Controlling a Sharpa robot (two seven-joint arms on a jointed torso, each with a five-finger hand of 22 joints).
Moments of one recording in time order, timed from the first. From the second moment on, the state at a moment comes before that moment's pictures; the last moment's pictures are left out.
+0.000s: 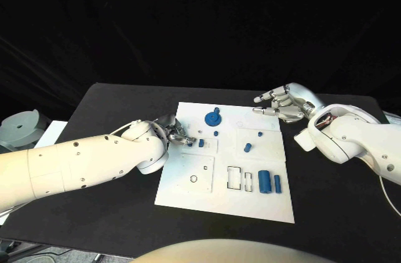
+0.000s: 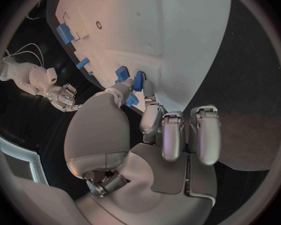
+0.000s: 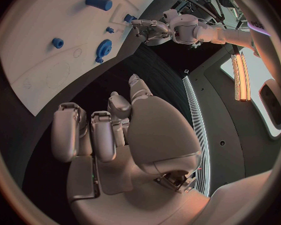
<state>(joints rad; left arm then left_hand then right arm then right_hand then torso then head) 1.15 -0.76 -0.09 1.57 -1.20 -0.42 -0.69 1.10 -0.27 0.50 0.19 0.23 1.13 -0.01 0.57 0.26 1.45 -0.07 1.22 1.19 1.47 -0.12 1.57 1.31 0.02 1.46 -0.01 1.54 1.31 1.16 -0.92 0.03 1.54 -0.90 -0.37 0.09 1.39 -0.02 -0.08 0.16 0.29 0.96 0.14 0.08 0.07 1.31 0.05 1.02 1.14 1.47 -0.01 1.49 1.31 0.06 1.42 0.08 1.38 1.19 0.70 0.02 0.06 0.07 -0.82</state>
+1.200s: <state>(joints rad) 1.15 -0.76 -0.08 1.57 -1.20 -0.41 -0.70 1.09 -0.25 0.37 0.28 0.23 1.13 -0.01 0.58 0.25 1.45 -0.07 1.23 1.20 1.47 -0.12 1.57 1.31 0.02 1.46 -0.01 1.54 1.31 1.16 -0.92 0.03 1.54 -0.90 -0.37 0.09 1.39 -0.02 -0.09 0.16 0.29 0.96 0.14 0.08 0.07 1.31 0.05 1.02 1.14 1.47 -0.01 1.49 1.31 0.06 1.42 0.08 1.38 1.19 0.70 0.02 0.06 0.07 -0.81</state>
